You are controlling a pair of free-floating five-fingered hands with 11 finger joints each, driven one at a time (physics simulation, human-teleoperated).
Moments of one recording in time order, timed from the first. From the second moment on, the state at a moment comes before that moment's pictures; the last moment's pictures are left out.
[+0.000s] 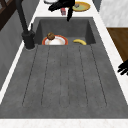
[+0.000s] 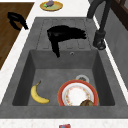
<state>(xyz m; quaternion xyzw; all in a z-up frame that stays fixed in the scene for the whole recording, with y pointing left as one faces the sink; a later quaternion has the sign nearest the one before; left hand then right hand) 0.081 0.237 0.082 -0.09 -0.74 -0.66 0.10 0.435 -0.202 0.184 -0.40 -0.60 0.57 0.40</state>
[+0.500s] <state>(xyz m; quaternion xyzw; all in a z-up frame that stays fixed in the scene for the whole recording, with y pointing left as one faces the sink) 0.081 0.237 0.082 -0.09 -0.74 -0.66 0.10 0.516 -0.155 0.145 -0.40 -0.60 0.57 0.40</state>
